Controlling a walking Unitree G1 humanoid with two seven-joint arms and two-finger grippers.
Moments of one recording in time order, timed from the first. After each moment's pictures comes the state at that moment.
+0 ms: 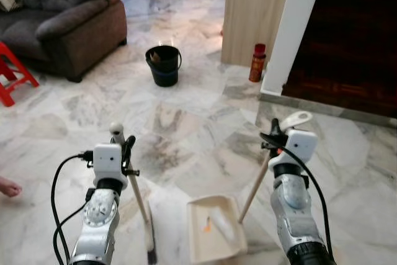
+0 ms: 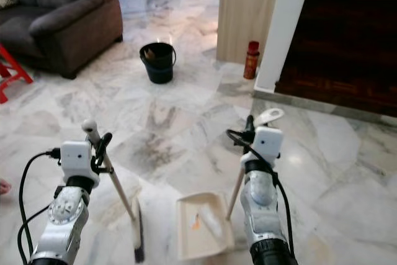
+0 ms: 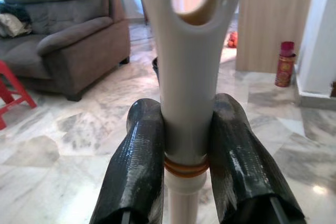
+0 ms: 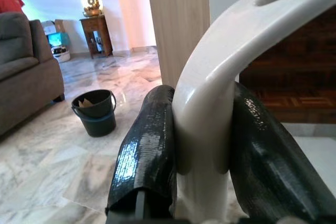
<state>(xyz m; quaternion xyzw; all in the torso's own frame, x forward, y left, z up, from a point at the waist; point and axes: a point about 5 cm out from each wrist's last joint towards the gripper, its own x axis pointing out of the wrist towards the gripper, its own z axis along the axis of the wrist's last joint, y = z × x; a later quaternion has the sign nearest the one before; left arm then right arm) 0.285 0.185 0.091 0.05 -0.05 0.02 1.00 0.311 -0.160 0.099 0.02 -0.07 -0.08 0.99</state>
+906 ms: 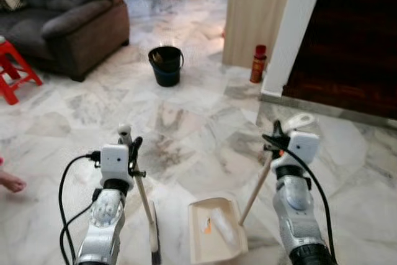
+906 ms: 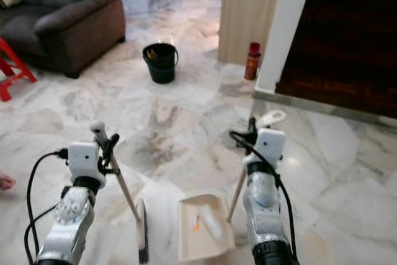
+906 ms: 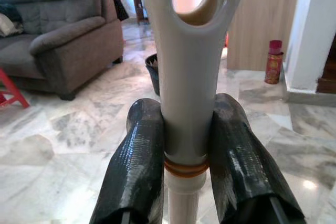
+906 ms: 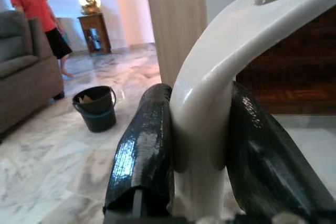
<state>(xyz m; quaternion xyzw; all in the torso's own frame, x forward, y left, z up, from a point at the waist) 0.285 0.177 0.089 0.05 -0.05 0.00 1.00 0.309 -0.164 0.095 0.02 -0.07 -0.08 0.99</state>
